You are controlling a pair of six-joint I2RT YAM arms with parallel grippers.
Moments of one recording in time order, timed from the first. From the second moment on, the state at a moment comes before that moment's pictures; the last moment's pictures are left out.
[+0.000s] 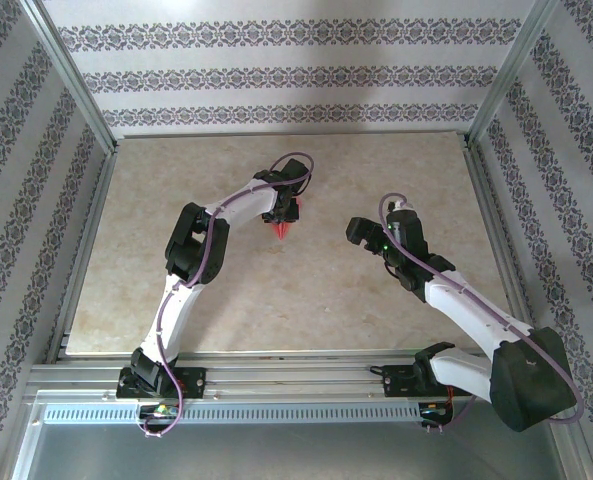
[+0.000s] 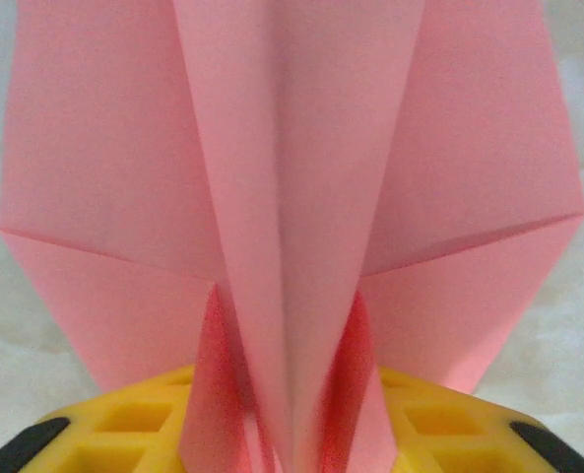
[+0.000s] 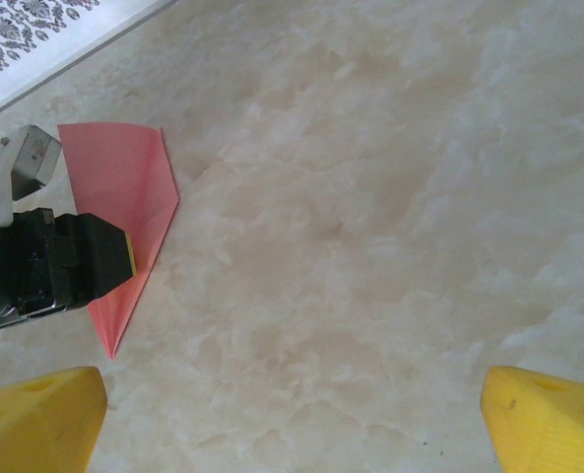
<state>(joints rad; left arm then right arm) -0.53 2.36 1.95 -0.84 -0.19 -0.60 0.35 1.13 0.60 -0.09 0.03 0.64</state>
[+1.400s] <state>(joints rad) -0.19 0.98 0.55 -0.17 -0.64 -0.39 0.13 0.98 0.49 0.05 0.40 0.21</state>
